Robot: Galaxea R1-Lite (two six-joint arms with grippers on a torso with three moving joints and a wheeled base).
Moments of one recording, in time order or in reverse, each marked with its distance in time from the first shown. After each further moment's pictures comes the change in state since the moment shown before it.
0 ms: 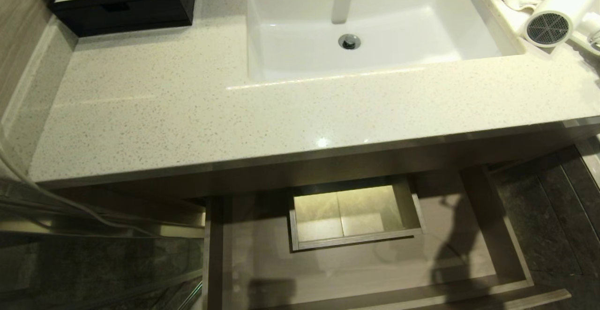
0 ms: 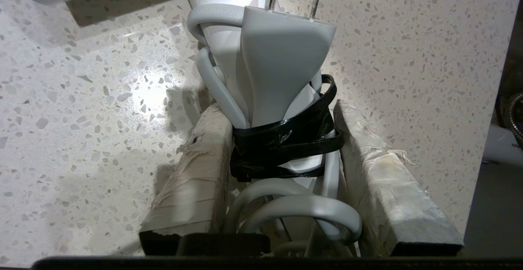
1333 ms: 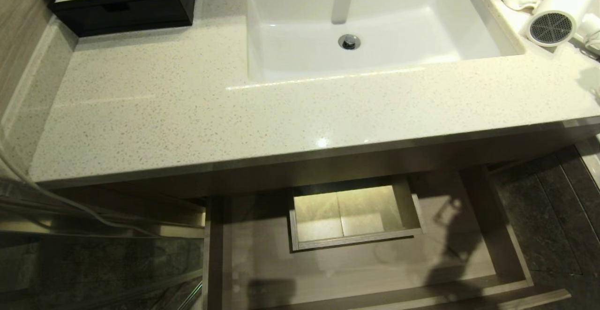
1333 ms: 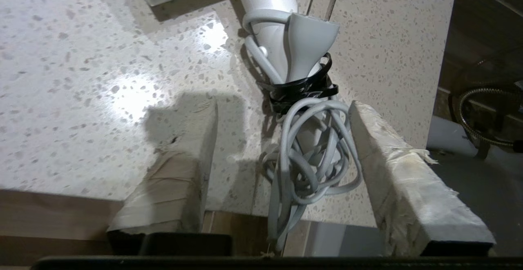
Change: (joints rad) left arm 0.000 0.000 0.000 0.000 0.000 0.000; right arm -0.024 -0.213 0.193 -0.045 -0.010 -0.025
